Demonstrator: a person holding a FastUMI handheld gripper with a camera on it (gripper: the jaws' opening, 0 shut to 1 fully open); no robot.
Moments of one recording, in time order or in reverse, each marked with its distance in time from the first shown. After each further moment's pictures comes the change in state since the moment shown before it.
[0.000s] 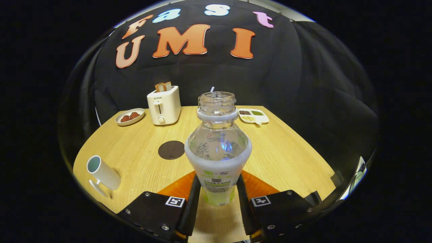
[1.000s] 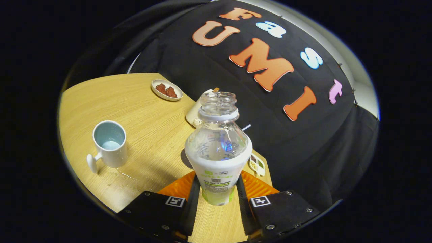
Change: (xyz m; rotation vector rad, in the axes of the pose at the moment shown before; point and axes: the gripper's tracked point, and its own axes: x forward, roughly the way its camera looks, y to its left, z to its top) arm -0.032 0.130 0.060 -0.746 -0.154 -0.026
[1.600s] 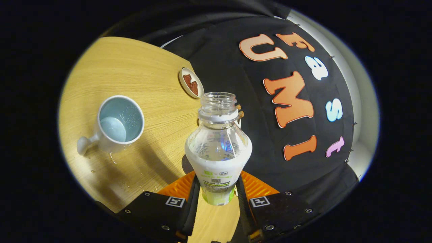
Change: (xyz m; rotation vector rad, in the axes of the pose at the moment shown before) arm 0.017 0.041 0.033 -0.433 -0.072 -0.071
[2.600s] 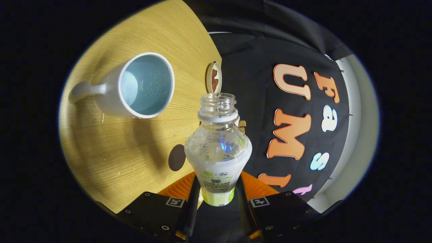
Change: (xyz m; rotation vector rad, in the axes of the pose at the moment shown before) arm 0.007 0.009 0.014 -0.448 -0.055 -0.078
